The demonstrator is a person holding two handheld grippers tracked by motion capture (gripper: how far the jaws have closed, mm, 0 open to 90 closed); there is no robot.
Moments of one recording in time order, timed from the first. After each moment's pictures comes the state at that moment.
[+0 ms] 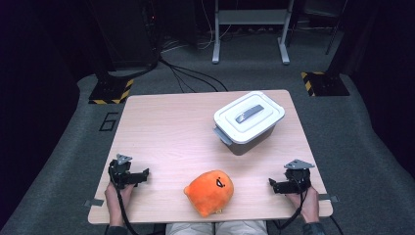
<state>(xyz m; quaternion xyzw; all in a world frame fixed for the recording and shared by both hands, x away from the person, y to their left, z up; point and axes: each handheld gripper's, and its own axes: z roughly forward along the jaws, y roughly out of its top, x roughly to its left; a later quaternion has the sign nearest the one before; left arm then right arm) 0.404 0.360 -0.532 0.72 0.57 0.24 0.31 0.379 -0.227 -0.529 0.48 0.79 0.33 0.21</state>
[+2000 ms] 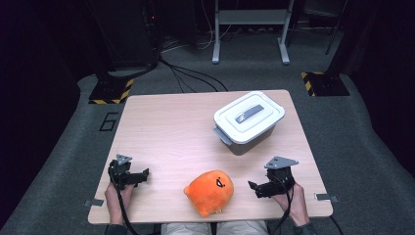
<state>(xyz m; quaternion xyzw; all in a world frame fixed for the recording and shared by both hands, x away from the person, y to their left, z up) 0.403 0.360 -0.532 0.72 0.57 0.24 0.31 0.355 -0.156 -0.463 0.39 0.82 0.38 0.17</state>
